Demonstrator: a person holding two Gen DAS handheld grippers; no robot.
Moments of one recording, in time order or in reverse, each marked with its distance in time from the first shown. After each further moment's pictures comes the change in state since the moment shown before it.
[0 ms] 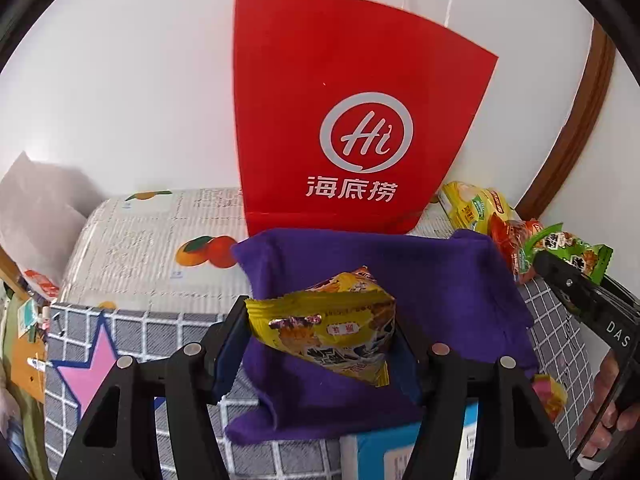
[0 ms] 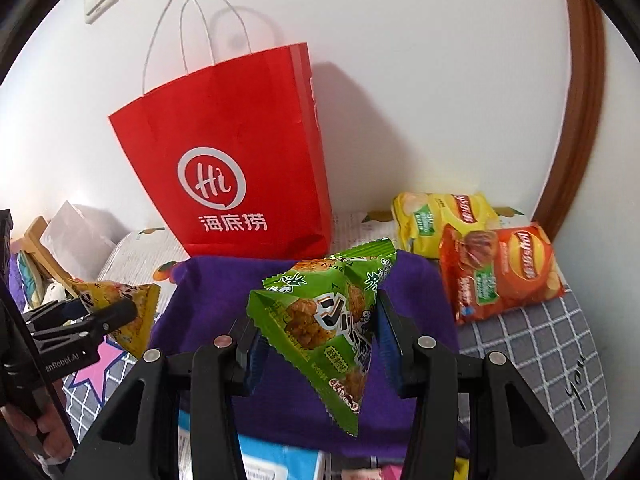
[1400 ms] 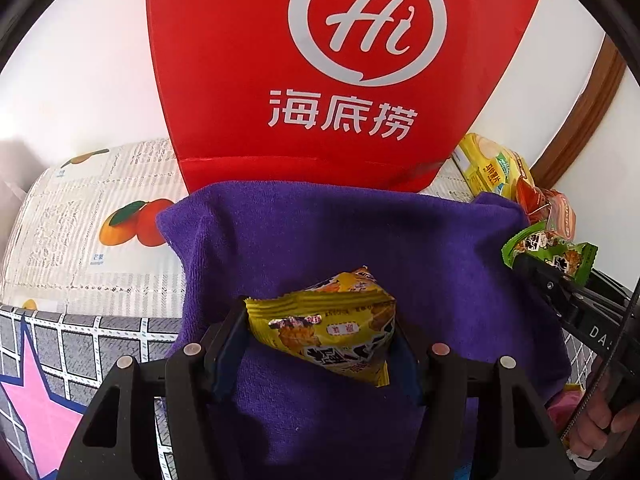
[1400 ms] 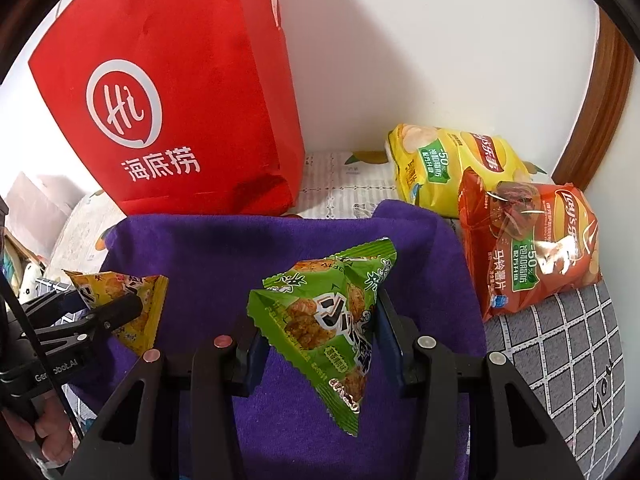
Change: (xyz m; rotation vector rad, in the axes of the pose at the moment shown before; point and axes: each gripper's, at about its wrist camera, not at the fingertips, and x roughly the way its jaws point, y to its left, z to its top) left arm 0.103 -0.014 -0.008 0.010 0.129 -0.053; right arm 0.099 -0.027 -0.016 -0.010 0.168 -0.051
